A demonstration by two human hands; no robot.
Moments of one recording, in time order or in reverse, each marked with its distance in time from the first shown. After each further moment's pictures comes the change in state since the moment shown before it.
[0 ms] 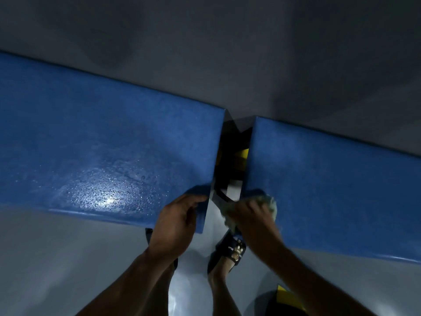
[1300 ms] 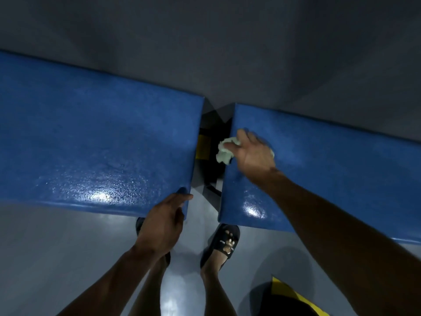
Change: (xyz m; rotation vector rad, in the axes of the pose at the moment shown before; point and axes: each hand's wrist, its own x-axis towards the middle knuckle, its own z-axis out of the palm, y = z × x) left_hand -0.028 -0.006 0.030 0.054 -0.092 -0.061; right_hand 0.082 0.077 -0.047 -0.120 0.230 0.115
